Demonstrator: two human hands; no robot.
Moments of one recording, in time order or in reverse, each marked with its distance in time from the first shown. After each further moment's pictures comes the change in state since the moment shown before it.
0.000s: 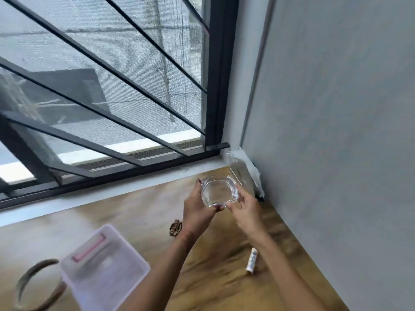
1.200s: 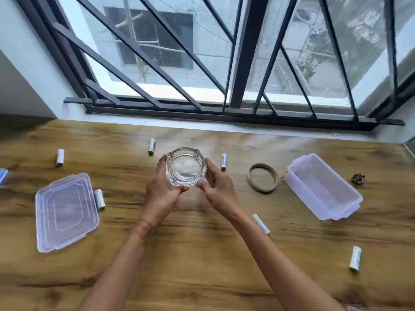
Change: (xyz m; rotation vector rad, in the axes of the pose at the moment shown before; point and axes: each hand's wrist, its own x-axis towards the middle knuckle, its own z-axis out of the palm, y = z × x) left_hand -0.242 -0.153 -0.469 0.332 0.445 -0.251; right_hand -0.260 -0.094 0.438 0.037 -0.633 -0.144
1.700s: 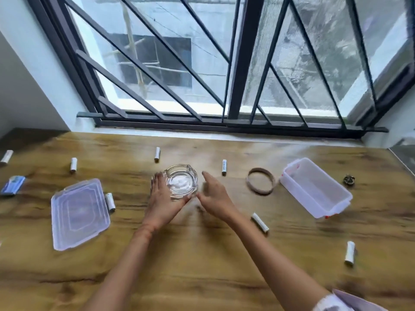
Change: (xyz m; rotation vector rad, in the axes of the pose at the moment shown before) left_hand -0.012 -0.025 -0.002 0.196 -0.149 -0.069; right_hand -0.015 -0.008 0.008 -0.490 -0.086 0.040
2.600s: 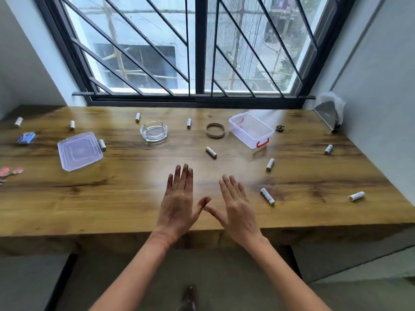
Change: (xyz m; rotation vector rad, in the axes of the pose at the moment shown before) left_hand -0.273 0.061 0.067 0.543 0.167 0.542; right_hand -0.314 0.078 -0.026 -0.603 0.373 -0.254
